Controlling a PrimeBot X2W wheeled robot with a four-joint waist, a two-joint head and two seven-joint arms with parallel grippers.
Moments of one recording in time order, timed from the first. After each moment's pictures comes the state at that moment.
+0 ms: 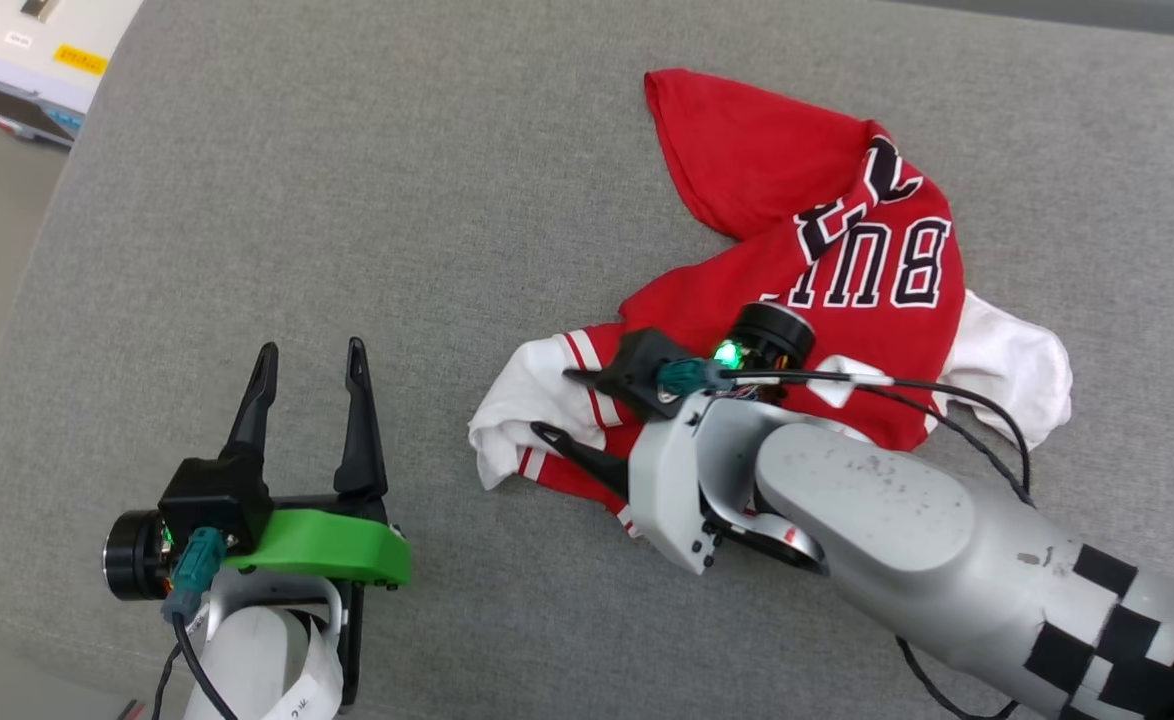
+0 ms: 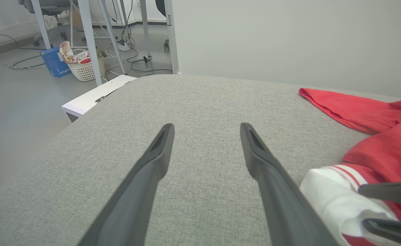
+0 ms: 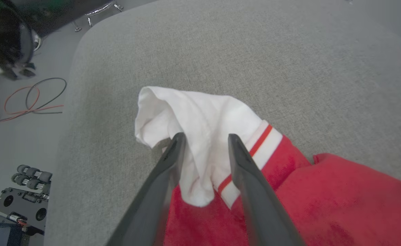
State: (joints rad) left arm -0.16 0.05 -0.02 0.08 -0.14 -0.01 -0.26; right arm -0.93 -0.20 1.28 0.51 0.74 0.13 0.02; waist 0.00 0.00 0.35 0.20
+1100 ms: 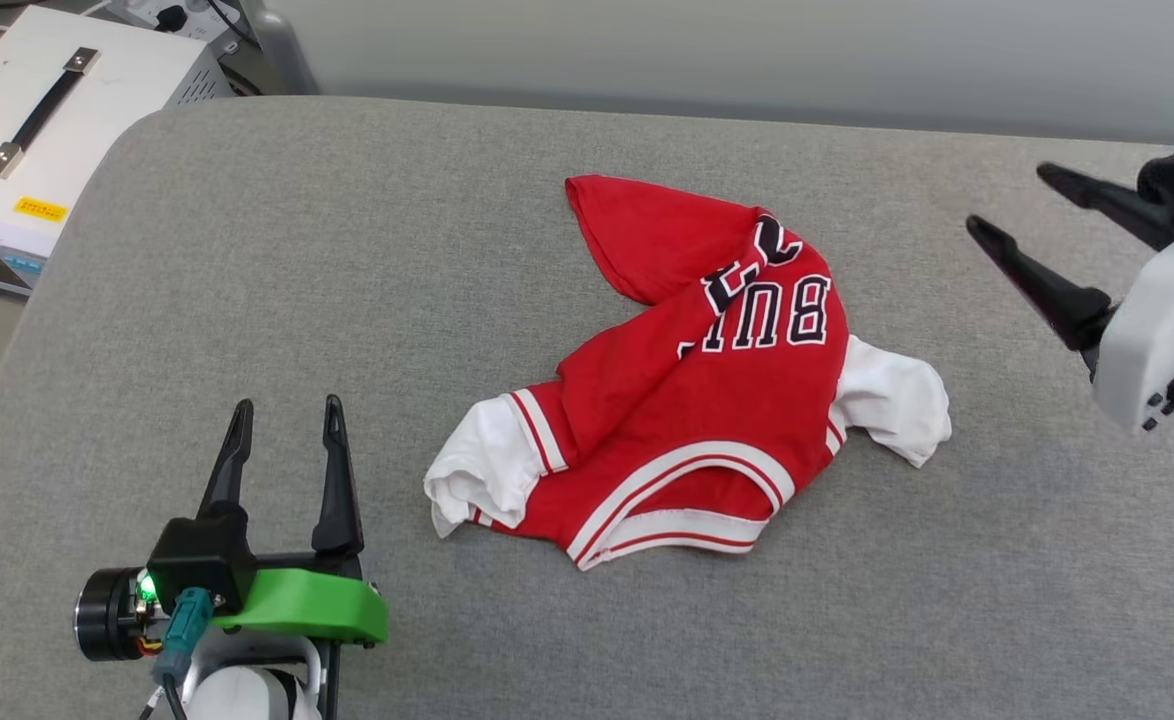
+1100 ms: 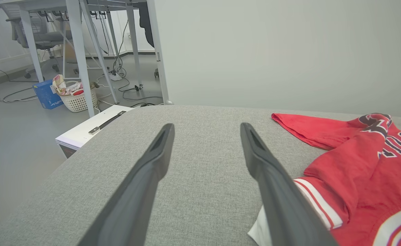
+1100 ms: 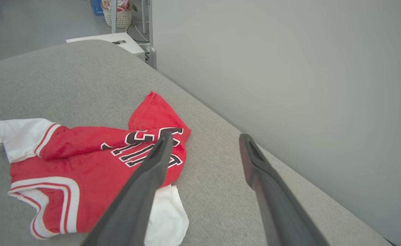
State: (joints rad) left arm -0.05 0.05 0.03 0.03 -0.07 -0.03 -0.26; right arm -0.68 -0.79 0.64 0.04 0.75 0.13 0.20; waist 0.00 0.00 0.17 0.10
